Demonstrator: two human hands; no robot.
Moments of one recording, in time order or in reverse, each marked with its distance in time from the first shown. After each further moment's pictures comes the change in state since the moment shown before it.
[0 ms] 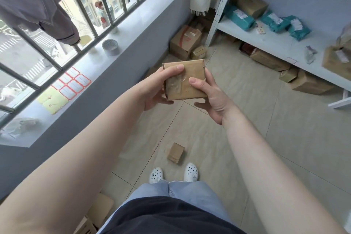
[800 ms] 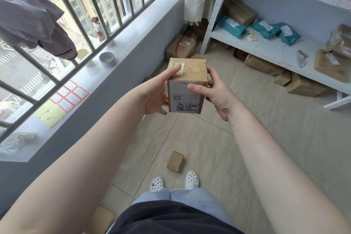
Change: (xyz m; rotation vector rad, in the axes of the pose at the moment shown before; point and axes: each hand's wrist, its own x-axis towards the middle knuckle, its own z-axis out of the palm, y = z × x) left_hand 0.002 0.027 0.013 0.101 -0.072 -0.222; right_hand 0.004 -0.024 -0.025 -0.054 0.077 -0.148
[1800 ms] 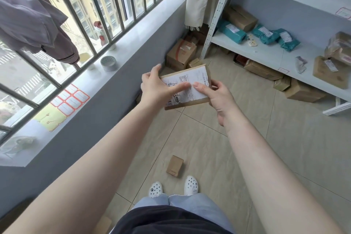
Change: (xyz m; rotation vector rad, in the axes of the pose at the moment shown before) left_hand 0.007 0.002 0.007 0.309 0.675 0.387; right_hand 0.015 0.001 0.008 0.092 0.258 0.093
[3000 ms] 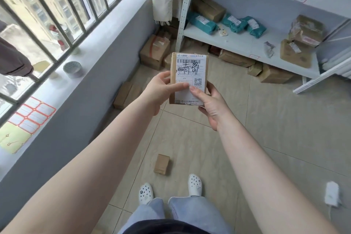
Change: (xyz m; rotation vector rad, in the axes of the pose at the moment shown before) left_hand 0.005 0.037 0.080 -0.455 -0.511 -0.050; right_hand -0.010 0.014 -0.071 0.102 0.086 0.026
